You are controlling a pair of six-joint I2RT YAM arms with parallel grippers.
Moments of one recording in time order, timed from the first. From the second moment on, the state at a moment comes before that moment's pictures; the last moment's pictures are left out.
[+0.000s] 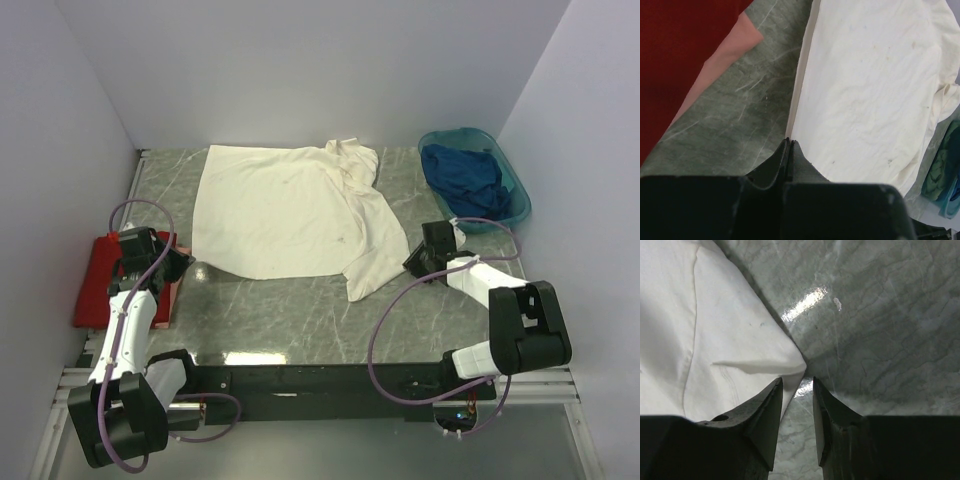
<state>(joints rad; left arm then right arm) 0.24 0.95 0.60 -0.38 0.17 -0.78 0.15 1.40 0.61 -0.18 0.10 0.83</state>
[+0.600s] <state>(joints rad) 0.24 0.95 0.60 -0.38 0.17 -0.78 0.14 1.46 0.65 -0.17 0.09 0.83</state>
